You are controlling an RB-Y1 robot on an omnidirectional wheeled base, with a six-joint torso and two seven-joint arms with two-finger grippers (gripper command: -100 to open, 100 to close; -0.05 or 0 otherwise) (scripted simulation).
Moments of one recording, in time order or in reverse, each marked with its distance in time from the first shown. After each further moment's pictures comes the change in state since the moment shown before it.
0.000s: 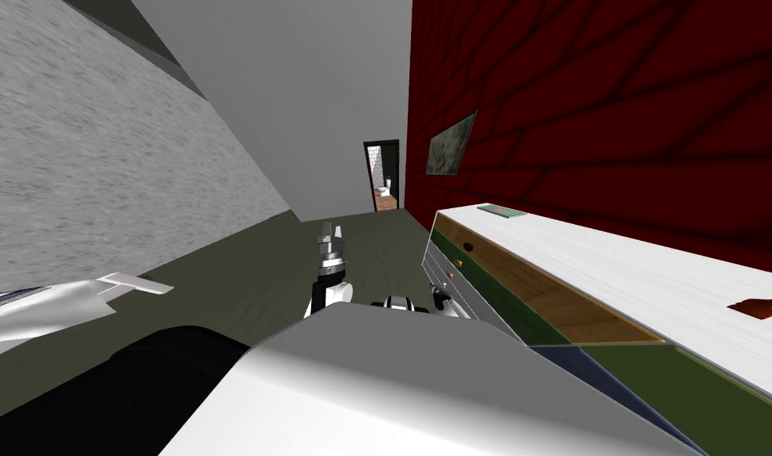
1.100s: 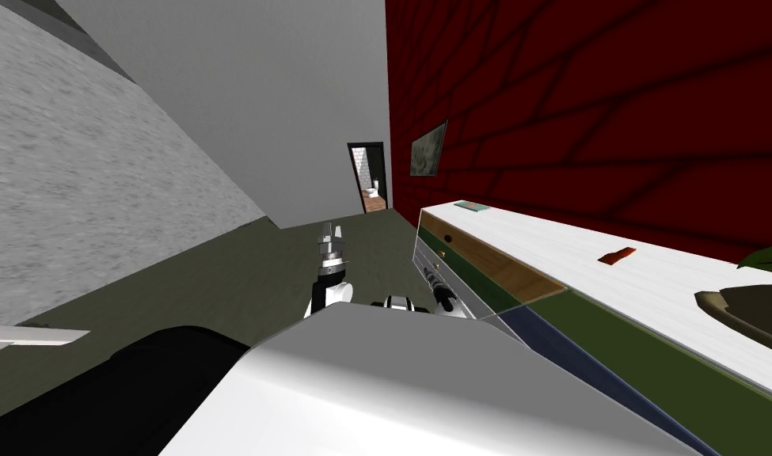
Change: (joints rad) left arm 0.000 0.000 0.000 0.000 0.000 0.000 0.000; right arm 0.098 0.035 -0.065 -0.258 -0.129 -0.269 -0.048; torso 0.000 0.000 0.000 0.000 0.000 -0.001
